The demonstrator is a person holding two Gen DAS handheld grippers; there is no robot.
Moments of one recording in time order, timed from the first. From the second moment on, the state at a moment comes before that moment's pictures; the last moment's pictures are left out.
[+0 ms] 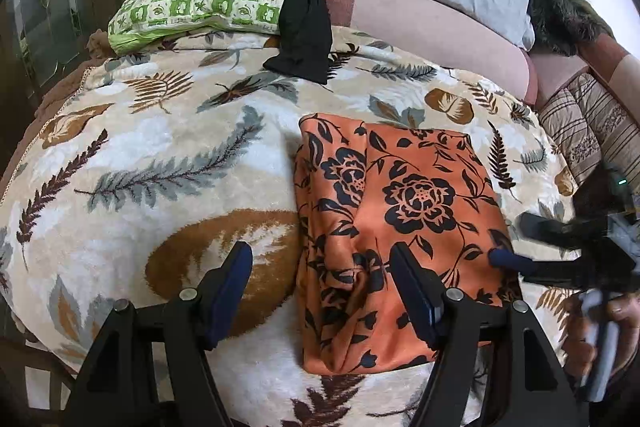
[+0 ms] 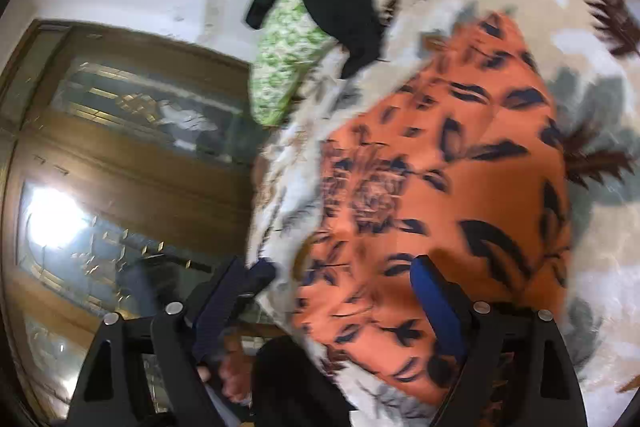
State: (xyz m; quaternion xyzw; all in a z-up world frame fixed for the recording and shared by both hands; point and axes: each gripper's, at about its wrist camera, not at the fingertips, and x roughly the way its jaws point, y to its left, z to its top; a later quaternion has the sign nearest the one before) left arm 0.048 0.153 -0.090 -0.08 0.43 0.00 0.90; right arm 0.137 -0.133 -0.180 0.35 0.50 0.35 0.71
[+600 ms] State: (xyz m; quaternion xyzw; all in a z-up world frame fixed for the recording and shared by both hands) left arm 0.052 0.158 -0.119 -0.10 0.46 0.01 0.88; right arm 0.115 -0.178 -0.155 0.36 0.45 0.38 0.72
